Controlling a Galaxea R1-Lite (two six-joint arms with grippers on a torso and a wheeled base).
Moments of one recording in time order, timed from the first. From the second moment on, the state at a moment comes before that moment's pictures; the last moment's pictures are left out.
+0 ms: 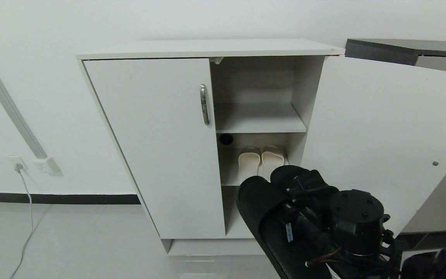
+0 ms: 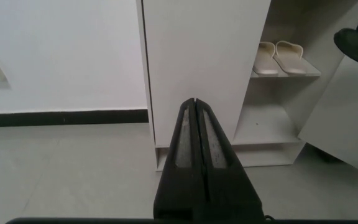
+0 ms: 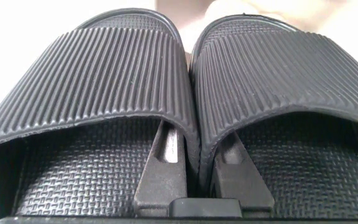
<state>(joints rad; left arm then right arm) 0.00 0.00 0.00 0.00 -0.01 -0.01 0.88 1.88 -0.56 -1.12 -0.51 0.00</state>
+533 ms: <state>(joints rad) 0.00 0.00 0.00 0.00 -0.01 -0.01 0.89 1.99 -0.88 -0.77 -0.74 0.17</state>
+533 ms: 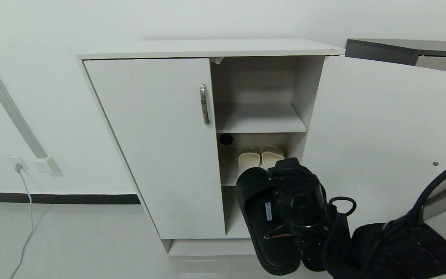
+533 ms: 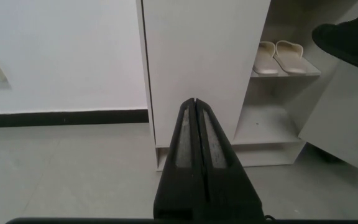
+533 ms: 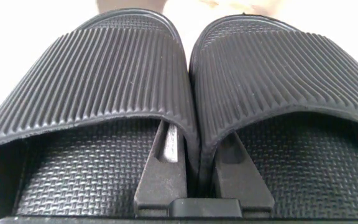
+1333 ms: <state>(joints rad) 0.00 0.00 0.00 0.00 -0.01 -0.01 0.87 2.04 -1.27 -0.50 -0.89 0.16</state>
